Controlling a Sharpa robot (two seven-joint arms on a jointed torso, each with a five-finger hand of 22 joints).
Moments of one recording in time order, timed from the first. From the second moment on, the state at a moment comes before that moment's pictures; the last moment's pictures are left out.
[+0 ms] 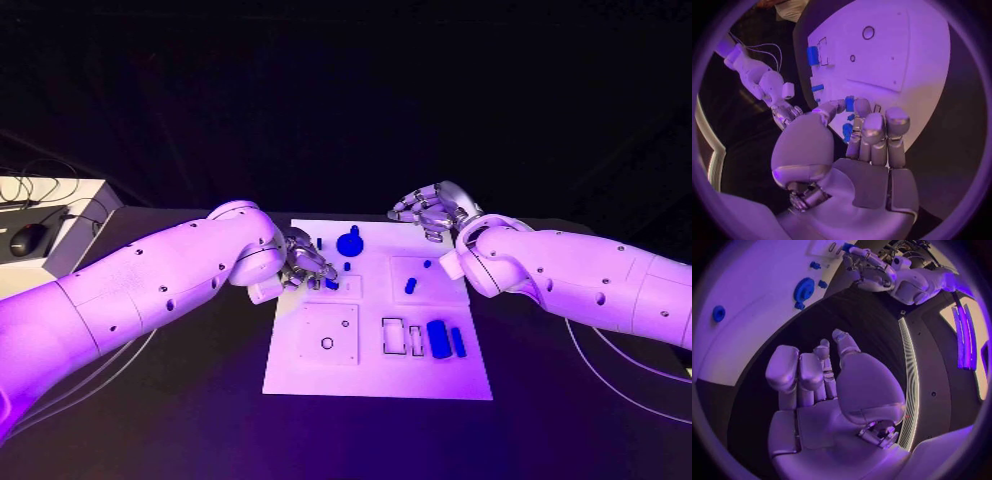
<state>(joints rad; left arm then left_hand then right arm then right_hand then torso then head) 1.27 -0.43 0.04 1.16 -0.88 0.20 -0.59 1.09 -0.13 0.46 0.04 0.58 1.08 0.03 0.28 1.00 1.23 -0.04 0.81 0.71 1.41 -0.11 1.20 0.97 0.10 1.25 -0.12 1.21 1.04 1.24 -0.76 -0.09 1.30 -0.64 -0.57 0.13 1.21 -0.01 -0.07 -0.05 0.54 1.04 0.06 0.27 0.60 1.10 -0.02 0.89 1.06 1.44 -0.08 1.15 1.00 0.10 1.46 -0.08 0.97 1.31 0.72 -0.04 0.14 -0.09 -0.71</state>
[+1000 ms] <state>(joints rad) 1.27 -0.35 0.04 1.09 -1.03 0.15 -0.61 1.09 -0.13 0.46 0.04 0.59 1.09 0.02 0.28 1.01 1.23 -0.04 0.81 0.71 1.41 -0.11 1.20 0.97 0.09 1.25 -0.12 1.22 1.05 1.25 -0.76 -0.09 1.30 -0.67 -0.58 0.13 1.21 -0.01 -0.07 -0.05 0.54 1.04 0.06 0.27 0.60 1.10 -0.02 0.89 1.06 1.44 -0.08 1.14 1.00 0.10 1.46 -0.08 0.96 1.31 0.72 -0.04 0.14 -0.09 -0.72</state>
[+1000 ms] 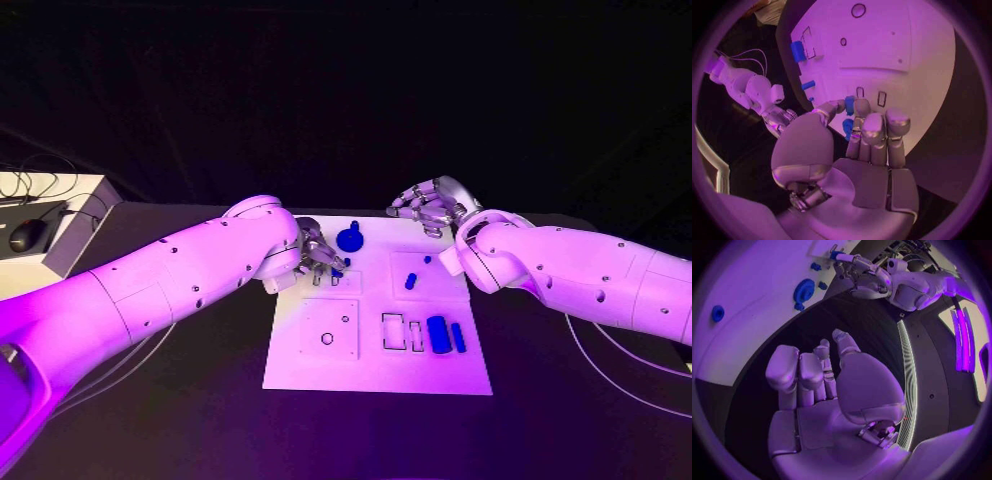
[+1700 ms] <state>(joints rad) 1.27 -0.36 0.04 1.10 -1.05 0.19 -0.61 1.09 -0.13 0.46 0.03 0.59 1.09 0.02 0.28 1.01 1.24 -0.04 0.81 0.71 1.42 -0.11 1.20 0.96 0.09 1.26 -0.13 1.22 1.06 1.25 -0.76 -0.09 1.30 -0.68 -0.57 0.13 1.21 -0.01 -0.07 -0.05 0.54 1.04 0.06 0.27 0.60 1.10 -0.02 0.89 1.06 1.44 -0.08 1.14 1.00 0.10 1.46 -0.08 0.97 1.31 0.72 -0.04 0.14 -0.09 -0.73</state>
